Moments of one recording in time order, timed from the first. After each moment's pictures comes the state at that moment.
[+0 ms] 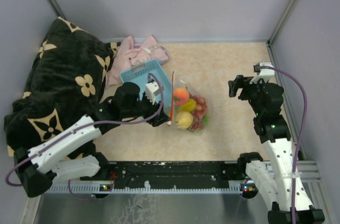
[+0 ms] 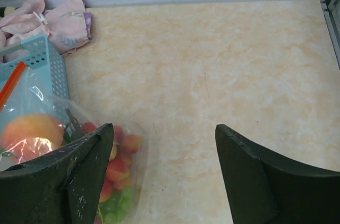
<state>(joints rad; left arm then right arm) -0.85 1.08 0.93 -0.38 0.30 -0.16 0.09 0.67 0.77 -0.28 -0.08 0.12</state>
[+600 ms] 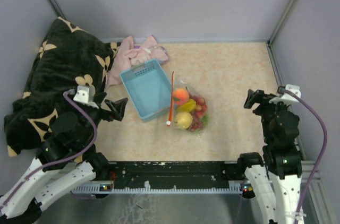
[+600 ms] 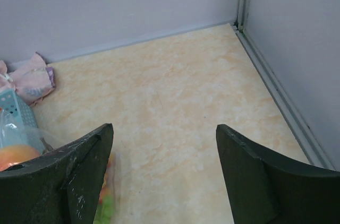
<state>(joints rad) -0.85 0.45 0.85 -0.44 -0.46 -0.21 0.09 0.36 0.80 -0.51 0.21 0.17</state>
